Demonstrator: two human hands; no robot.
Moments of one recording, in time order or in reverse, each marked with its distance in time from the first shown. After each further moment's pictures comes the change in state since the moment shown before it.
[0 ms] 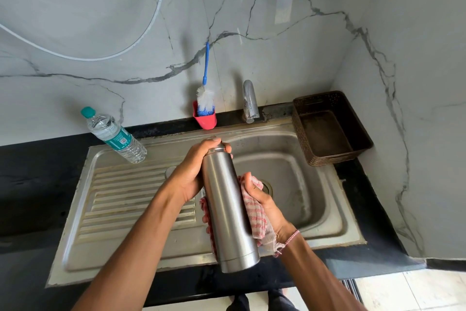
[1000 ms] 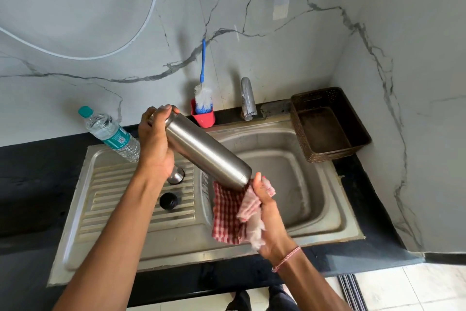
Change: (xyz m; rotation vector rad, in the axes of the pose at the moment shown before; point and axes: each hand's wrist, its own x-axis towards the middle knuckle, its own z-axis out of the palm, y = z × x) left_hand 0.005 0.041 -0.034 -0.290 0.501 0.436; right_hand -0.017 0.020 0.009 0.182 0.155 -0.222
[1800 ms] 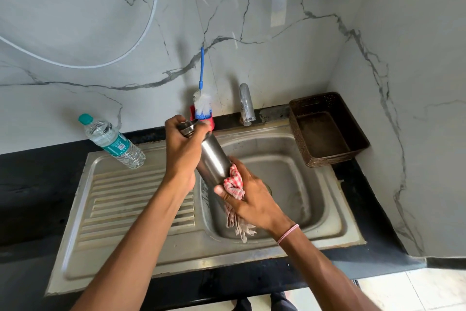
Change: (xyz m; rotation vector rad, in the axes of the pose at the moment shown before) left_hand -0.027 -0.024 0.041 0.248 0.007 0.070; right_hand 0.023 -0.041 0.014 -1.538 -0.083 -0.571
